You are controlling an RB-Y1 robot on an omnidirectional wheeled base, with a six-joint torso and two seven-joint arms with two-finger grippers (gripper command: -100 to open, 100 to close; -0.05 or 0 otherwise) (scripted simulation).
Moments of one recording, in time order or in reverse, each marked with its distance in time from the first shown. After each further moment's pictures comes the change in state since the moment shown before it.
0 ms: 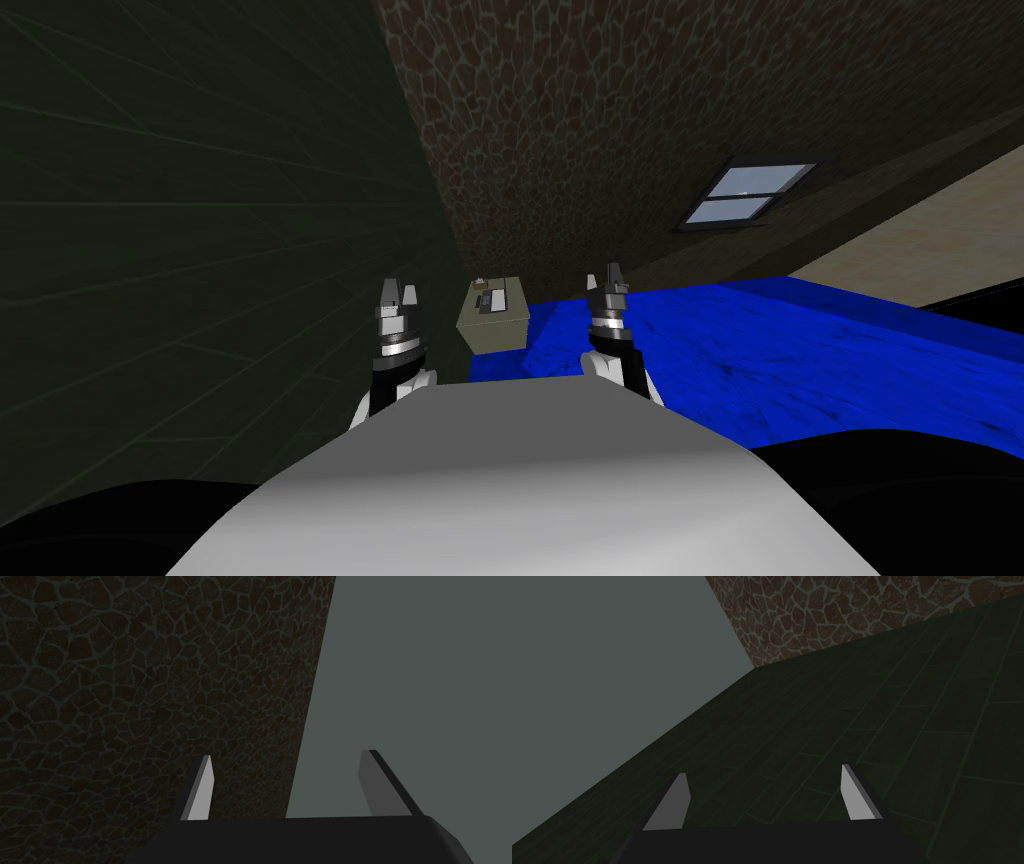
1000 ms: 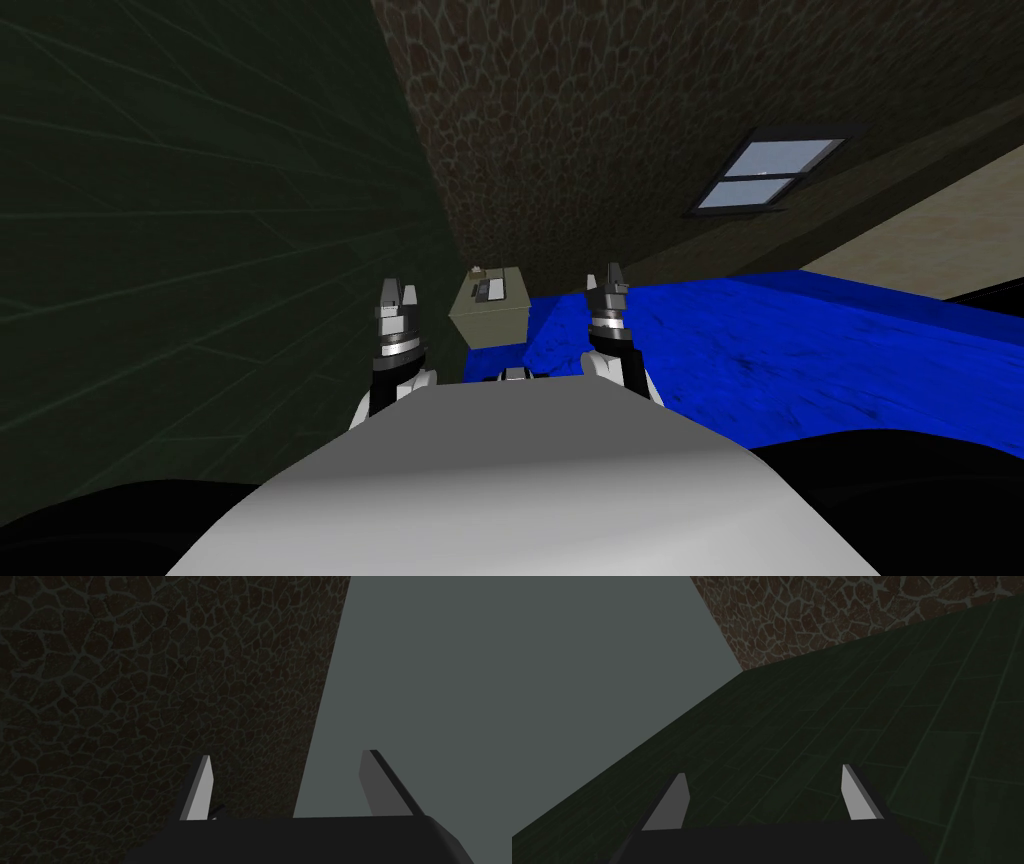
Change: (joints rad) left arm 0.000 0.000 0.000 0.000 0.000 0.000 0.000; right arm 0.000 0.000 0.000 0.000 0.000 0.000 0.000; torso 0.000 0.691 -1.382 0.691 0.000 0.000
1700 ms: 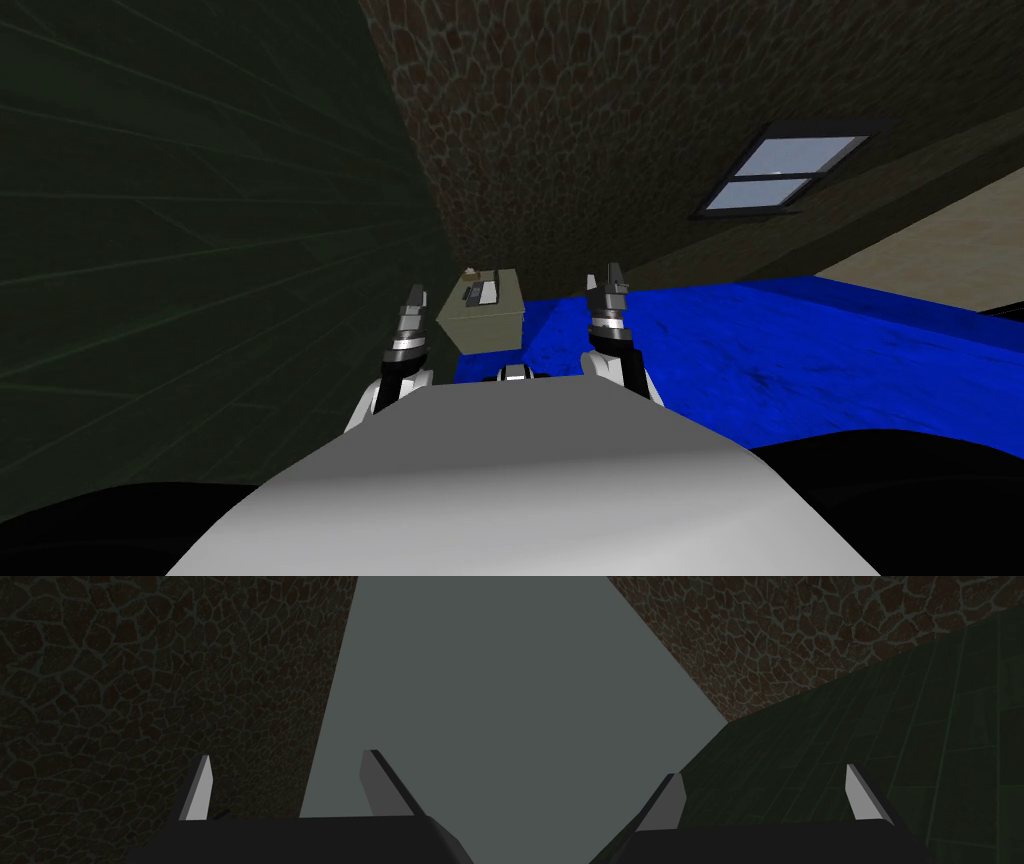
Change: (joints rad) left arm -0.045 0.114 0.032 0.116 -0.046 0.062 -0.051; right arm 0.001 0.000 0.000 0.000 0.000 0.000 0.000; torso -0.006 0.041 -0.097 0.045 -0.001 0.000
